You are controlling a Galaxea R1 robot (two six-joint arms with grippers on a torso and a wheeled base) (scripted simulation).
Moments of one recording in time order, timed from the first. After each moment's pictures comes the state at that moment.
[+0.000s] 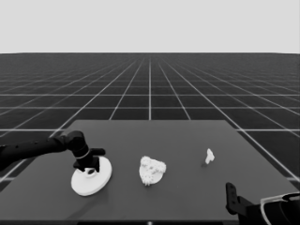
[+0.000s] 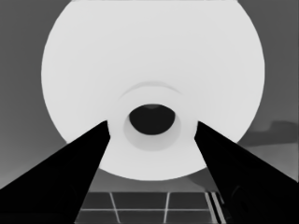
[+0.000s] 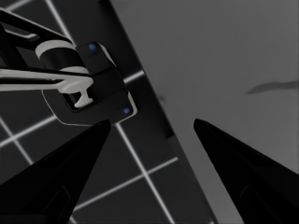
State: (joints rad) left arm 0.15 2.27 -1.33 0.27 1.37 -0.97; right arm -0.35 1.76 -0.39 -0.70 -1.18 0.32
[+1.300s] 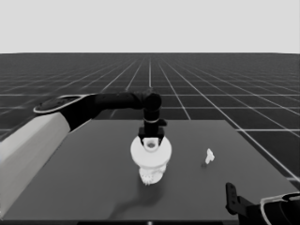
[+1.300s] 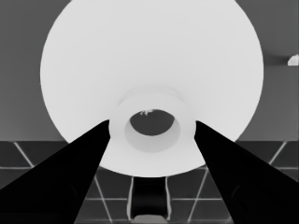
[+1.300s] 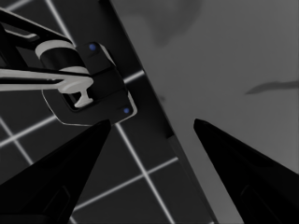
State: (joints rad) left arm -0.24 3.06 -1.64 -0.07 1.58 -1.41; right arm -0.35 1.76 -0.39 -0.70 -1.18 0.32
